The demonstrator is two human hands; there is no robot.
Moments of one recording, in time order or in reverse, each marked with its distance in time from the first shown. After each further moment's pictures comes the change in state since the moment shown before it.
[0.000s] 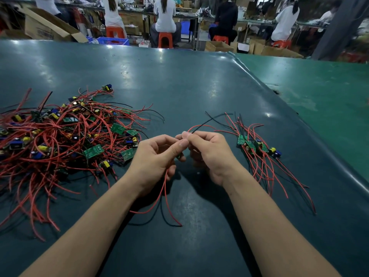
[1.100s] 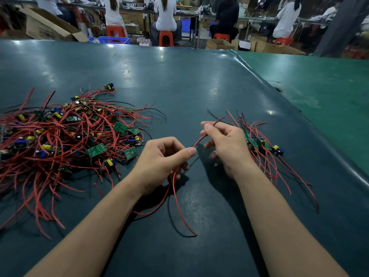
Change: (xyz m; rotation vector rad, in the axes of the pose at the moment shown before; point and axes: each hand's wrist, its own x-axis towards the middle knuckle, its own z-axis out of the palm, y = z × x) left_hand -0.004 0.001 0.000 0.091 -0.079 -0.002; right_hand 0.010 0.000 -0.020 -0.158 0.312 -0.102
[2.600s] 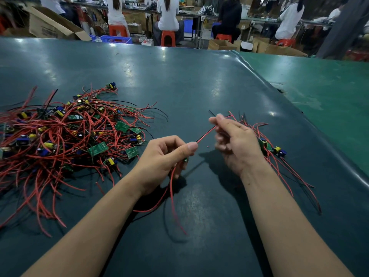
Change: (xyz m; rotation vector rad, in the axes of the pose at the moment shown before) left_hand 0.001 -0.001 -0.003 -0.090 -0.068 0.015; right_hand 0.002 -0.011 -0.008 0.449 -0.056 0.123
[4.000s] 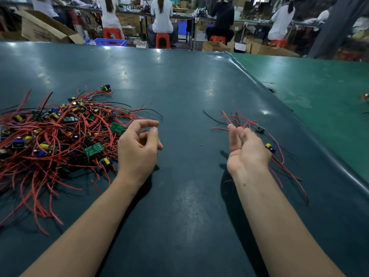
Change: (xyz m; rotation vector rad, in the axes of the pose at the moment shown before) left_hand 0.008 -0.003 -0.012 0.336 0.559 0.266; right_hand -0.018 -0.008 -0.010 0.548 0.642 -0.046
